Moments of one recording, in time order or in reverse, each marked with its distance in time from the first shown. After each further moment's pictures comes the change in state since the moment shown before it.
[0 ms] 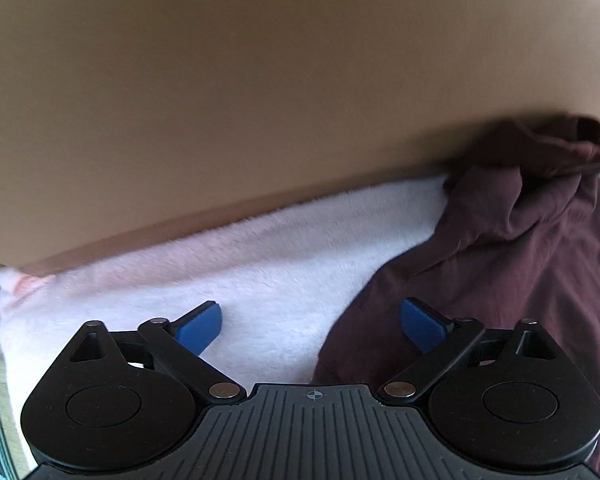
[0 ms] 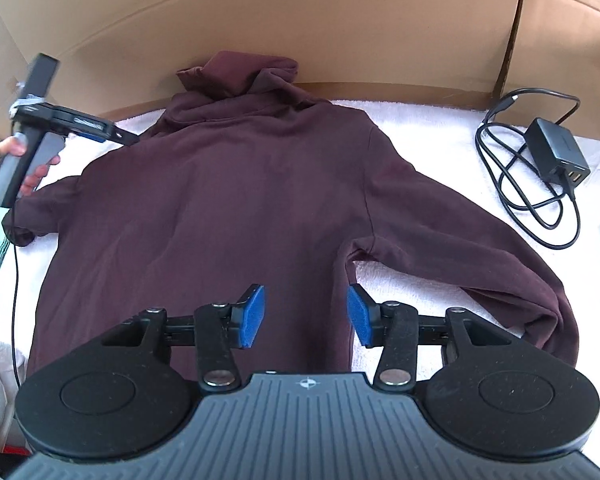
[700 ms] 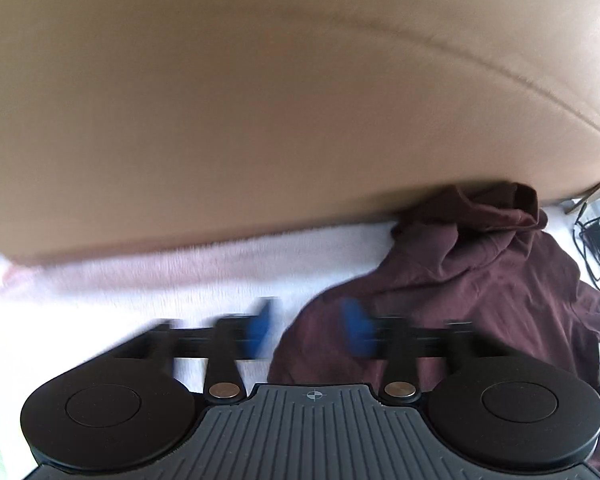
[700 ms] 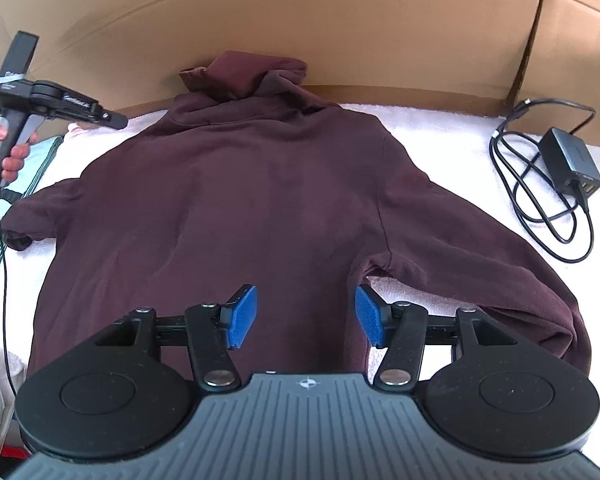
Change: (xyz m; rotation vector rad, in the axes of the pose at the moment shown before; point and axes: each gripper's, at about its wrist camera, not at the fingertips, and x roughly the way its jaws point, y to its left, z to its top) left arm -0.039 0.022 -0.009 -0.122 -0.043 -0.171; right arm 0.015 0.010 0.008 0.001 0.010 -0.002
